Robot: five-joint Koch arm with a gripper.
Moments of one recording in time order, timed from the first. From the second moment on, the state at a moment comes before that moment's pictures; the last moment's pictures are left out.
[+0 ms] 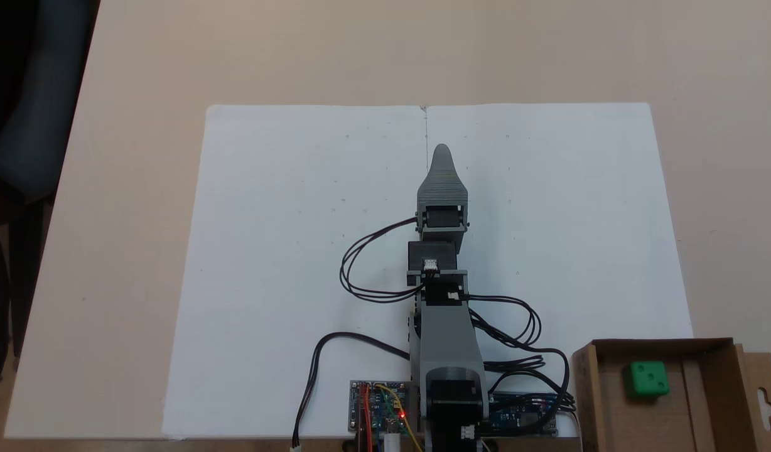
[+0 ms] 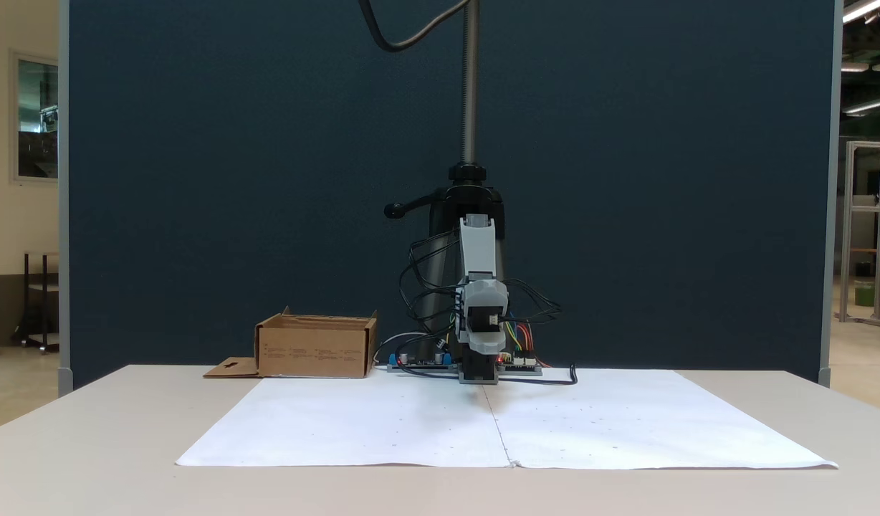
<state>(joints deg) -0.5 129.1 175.2 -66.4 1.6</state>
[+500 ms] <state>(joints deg) -0.5 129.1 175.2 -78.1 1.6</state>
